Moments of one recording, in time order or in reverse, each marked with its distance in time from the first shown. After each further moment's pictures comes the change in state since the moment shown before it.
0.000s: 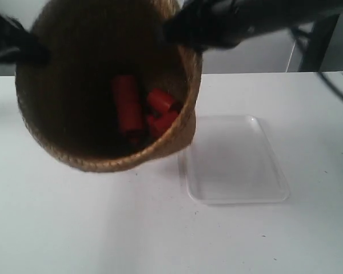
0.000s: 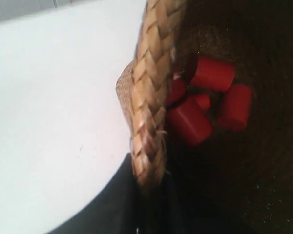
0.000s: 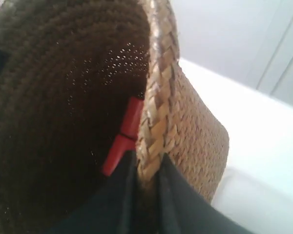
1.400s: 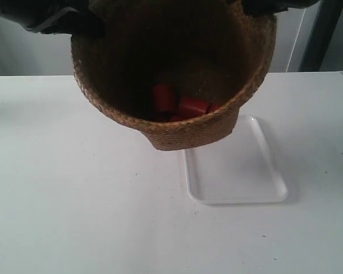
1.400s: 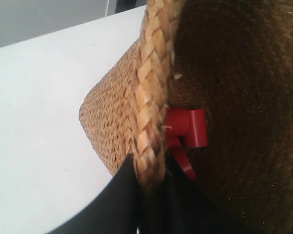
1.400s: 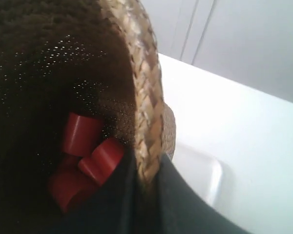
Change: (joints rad) left arm -0.139 0.135 -0.217 -0.175 0.037 -0.002; right arm -0.199 -0.036 -0.180 -0.243 0.311 0.180
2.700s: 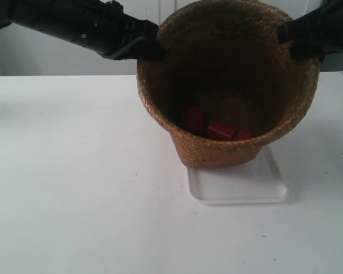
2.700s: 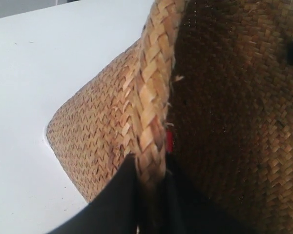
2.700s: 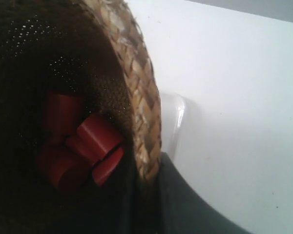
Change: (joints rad) left arm -0.122 0.256 -0.084 -0.220 -0.101 0.131; right arm -0.292 0.068 0.122 0.227 0.030 -0.221
